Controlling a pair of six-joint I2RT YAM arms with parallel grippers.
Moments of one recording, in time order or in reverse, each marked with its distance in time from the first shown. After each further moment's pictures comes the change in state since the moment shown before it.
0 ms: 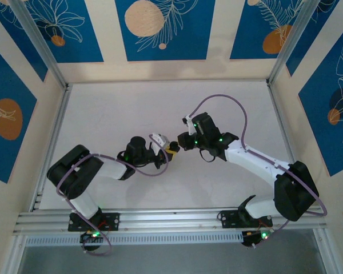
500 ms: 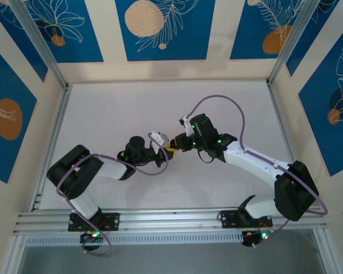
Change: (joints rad) left arm -0.002 0.000 0.000 0.074 0.003 -0.043; right arm 0.030 0.000 -0.003 0.024 -0.001 -0.028
